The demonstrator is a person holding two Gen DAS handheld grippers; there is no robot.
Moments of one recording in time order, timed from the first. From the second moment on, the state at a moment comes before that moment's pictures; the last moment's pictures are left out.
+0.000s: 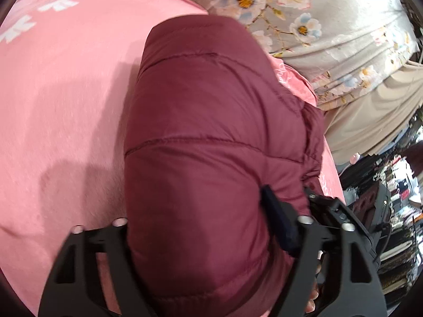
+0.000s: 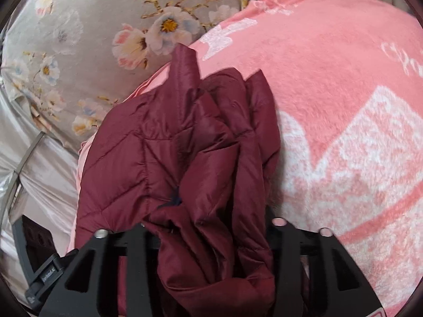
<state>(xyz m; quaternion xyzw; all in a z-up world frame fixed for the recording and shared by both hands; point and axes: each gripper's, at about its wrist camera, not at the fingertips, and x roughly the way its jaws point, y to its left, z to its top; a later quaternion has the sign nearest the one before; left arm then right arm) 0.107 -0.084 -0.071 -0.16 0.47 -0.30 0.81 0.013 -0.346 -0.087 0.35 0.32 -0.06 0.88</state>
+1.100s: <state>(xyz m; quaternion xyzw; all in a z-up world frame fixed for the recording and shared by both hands) -0.115 -0.078 0.176 -0.26 0.20 -0.50 0.80 -0.225 -0.304 0.216 0.12 -0.02 -0.06 0.99</state>
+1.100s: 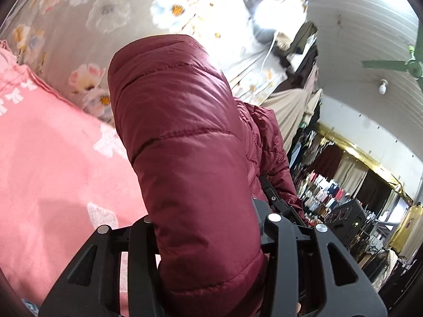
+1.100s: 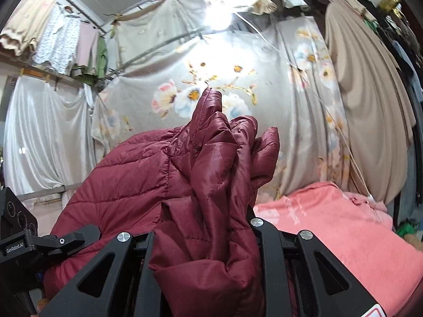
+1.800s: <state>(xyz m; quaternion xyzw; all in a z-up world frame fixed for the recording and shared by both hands) 0.008 0.069 0.163 -0.14 0.16 -0.43 0.88 -0.040 -0.161 0.172 0.12 0.02 0.02 0.99</state>
